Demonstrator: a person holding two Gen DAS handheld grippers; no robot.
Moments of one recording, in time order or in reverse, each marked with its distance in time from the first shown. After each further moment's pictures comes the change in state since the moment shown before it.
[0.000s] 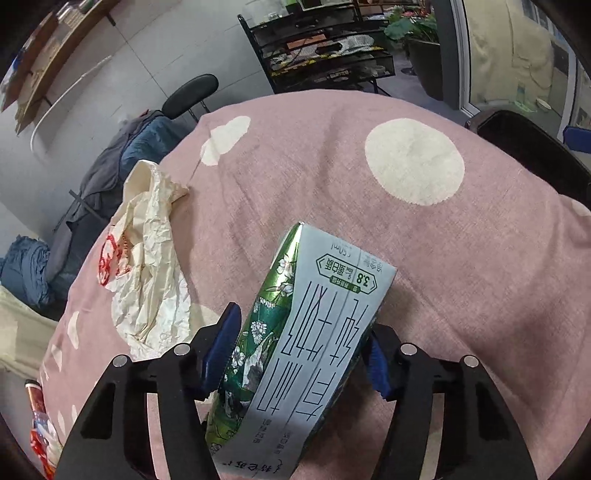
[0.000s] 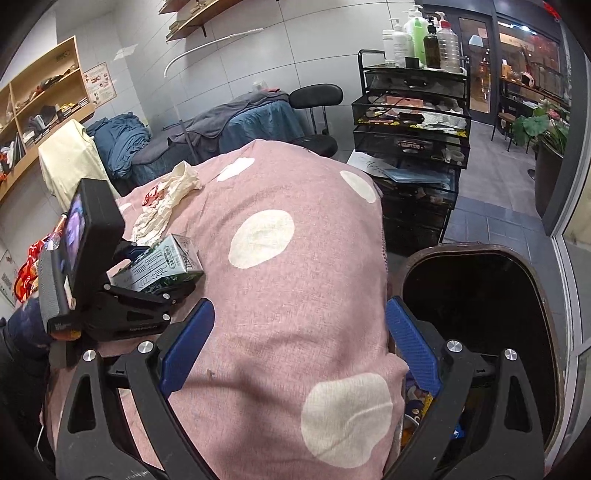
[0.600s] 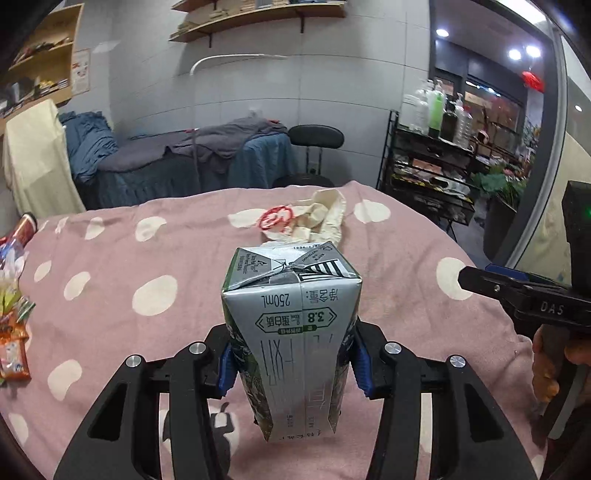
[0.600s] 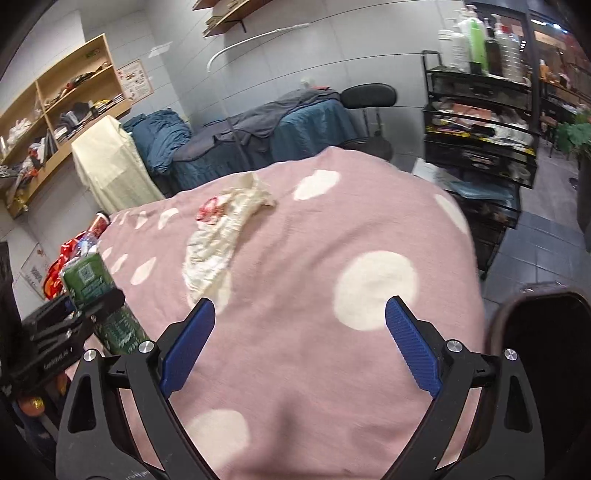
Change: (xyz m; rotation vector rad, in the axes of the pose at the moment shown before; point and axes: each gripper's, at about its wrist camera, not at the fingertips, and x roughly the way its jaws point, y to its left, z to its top) left arm -0.120 0.083 -0.090 -0.629 -0.267 0.075; right arm 0.043 0.075 0.046 -0.053 0.014 0.184
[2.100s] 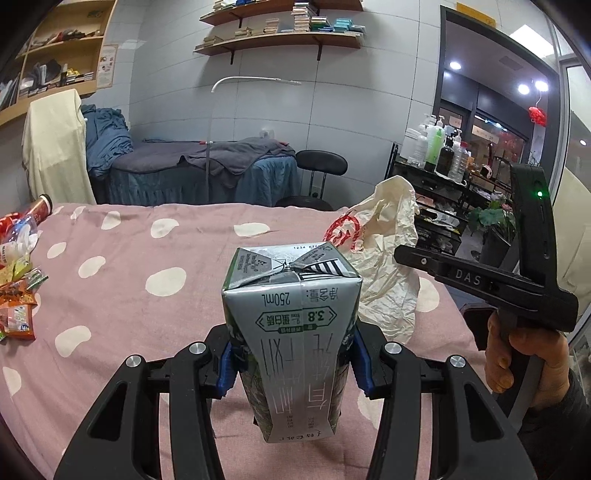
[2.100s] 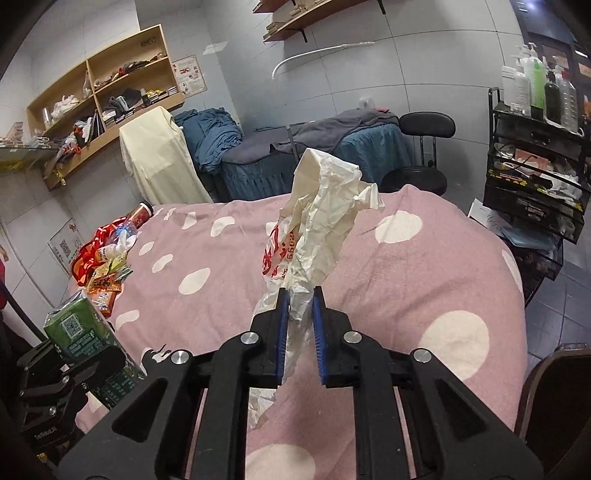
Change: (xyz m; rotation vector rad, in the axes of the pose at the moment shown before) left arm -0.054 -0.021 -0.013 -0.079 -0.090 -0.023; right arm -0.008 0.050 0.021 -0.123 -0.065 0.126
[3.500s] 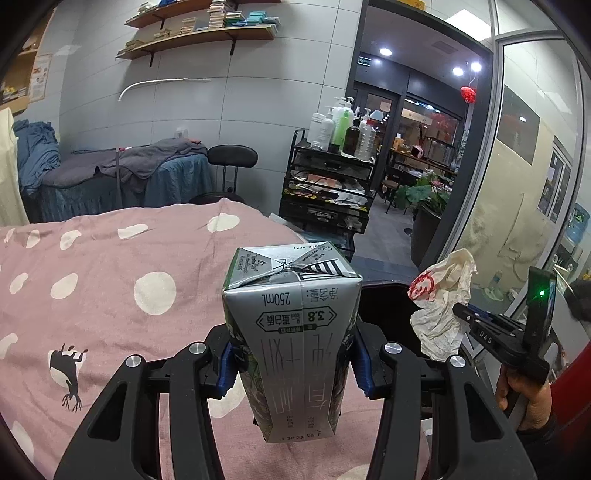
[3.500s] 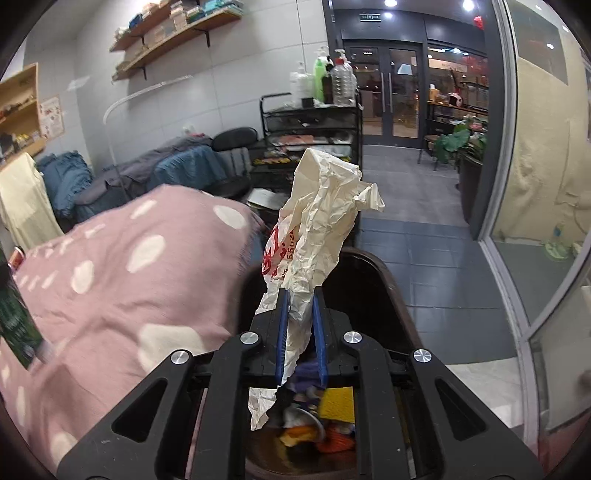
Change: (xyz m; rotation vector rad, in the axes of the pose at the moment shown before) left arm -0.006 -0.128 -0.016 0.115 0.029 -0.267; right arm -0.200 -0.164 -0.141 0.204 -0.087 -0.615
